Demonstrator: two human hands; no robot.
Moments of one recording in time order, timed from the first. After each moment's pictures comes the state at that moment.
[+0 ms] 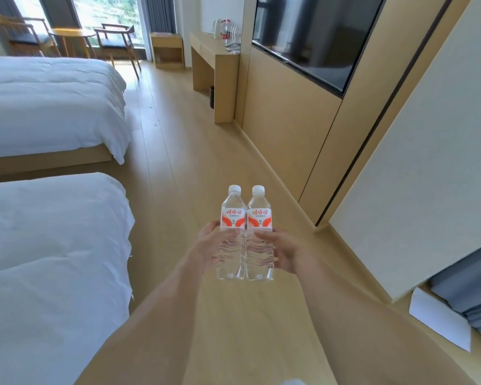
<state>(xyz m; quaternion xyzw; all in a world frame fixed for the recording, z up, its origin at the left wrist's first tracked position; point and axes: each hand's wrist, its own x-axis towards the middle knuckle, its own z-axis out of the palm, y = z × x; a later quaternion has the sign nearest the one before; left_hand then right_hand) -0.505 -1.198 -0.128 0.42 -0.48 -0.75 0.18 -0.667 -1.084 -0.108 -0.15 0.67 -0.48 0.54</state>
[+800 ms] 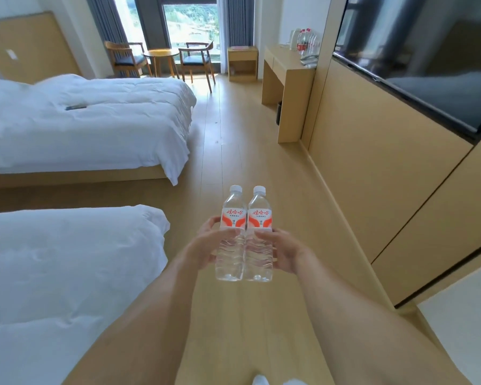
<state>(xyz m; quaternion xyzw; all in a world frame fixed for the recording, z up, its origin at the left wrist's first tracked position) -0.637 -1.505 -0.109 0.49 -0.47 -0.69 0.25 -0.827 -1.438 -0.118 -0.22 0.60 -0.43 0.64</state>
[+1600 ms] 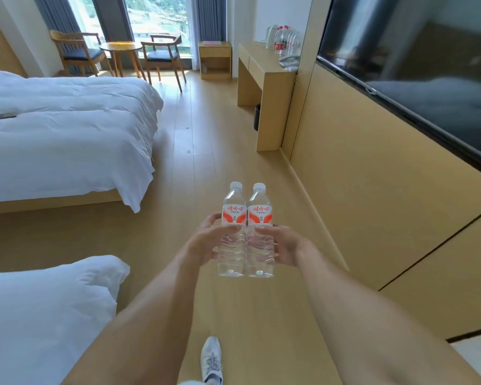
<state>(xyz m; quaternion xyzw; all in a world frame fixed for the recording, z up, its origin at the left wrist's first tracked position) -0.801 -1.794 -0.139 0.46 -0.48 -0.72 0.21 -0.990 -1.707 -0.132 -0.20 0.62 -0.43 0.63</state>
